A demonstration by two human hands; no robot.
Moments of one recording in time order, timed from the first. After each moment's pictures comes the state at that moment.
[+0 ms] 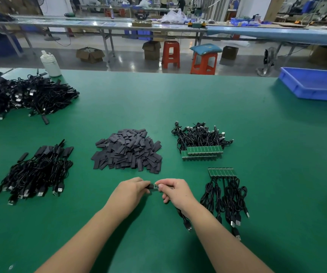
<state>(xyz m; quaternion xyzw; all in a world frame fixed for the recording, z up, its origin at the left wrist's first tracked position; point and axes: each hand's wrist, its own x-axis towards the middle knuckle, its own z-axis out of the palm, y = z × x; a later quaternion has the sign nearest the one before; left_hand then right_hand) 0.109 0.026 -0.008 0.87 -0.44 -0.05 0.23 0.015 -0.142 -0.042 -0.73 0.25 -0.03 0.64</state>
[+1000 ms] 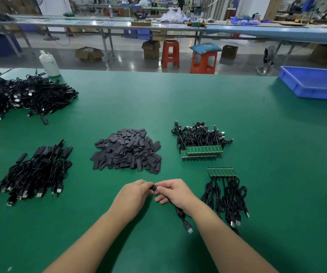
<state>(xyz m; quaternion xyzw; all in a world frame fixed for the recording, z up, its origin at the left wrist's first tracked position) 0.103 0.016 -0.022 0.86 -0.45 -0.03 0.24 0.019 -0.143 -0.037 -0.69 0.22 0.04 0.69</state>
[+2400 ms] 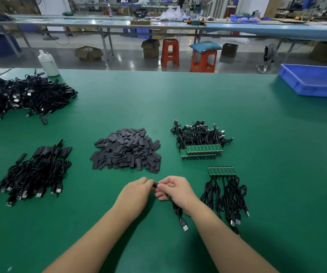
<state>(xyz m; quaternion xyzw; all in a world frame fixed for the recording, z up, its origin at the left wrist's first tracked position) 0.104 0.006 -0.028 0.88 -0.47 -0.01 0.12 0.016 -0.143 -0.037 -0.65 0.25 -0.02 0.72</state>
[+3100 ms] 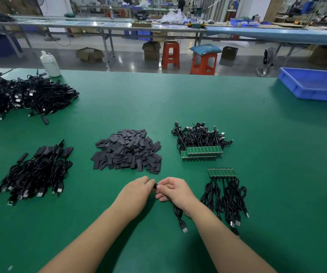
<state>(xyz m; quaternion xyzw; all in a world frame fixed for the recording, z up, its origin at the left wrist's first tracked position) 0.103 0.009 -0.013 0.87 -0.49 -0.03 0.09 0.016 -0.141 -0.033 -0.67 0.23 0.00 0.70</state>
